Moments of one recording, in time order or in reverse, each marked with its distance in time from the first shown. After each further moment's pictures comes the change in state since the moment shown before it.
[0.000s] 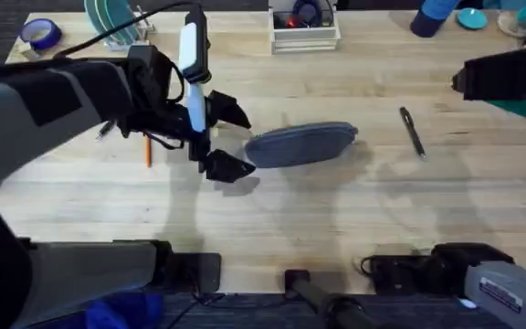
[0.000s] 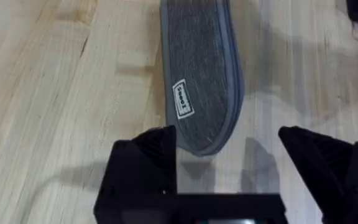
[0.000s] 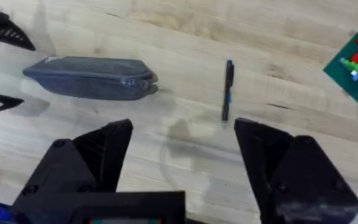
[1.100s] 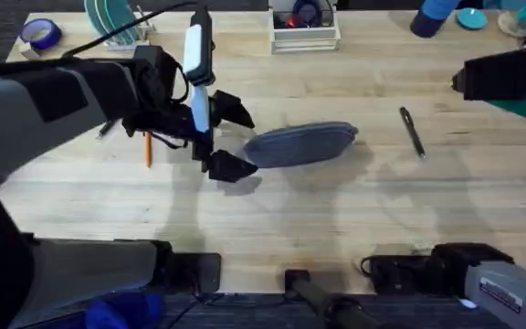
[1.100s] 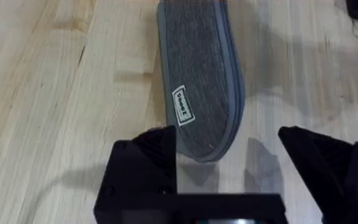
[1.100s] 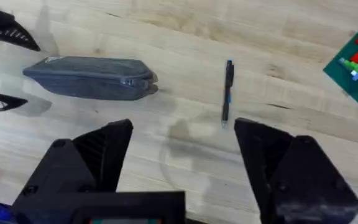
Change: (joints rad) left arm -0.022 0.017 0.000 0.028 0.007 0.011; right arm 0.000 0.000 0.000 0.000 0.000 0.000
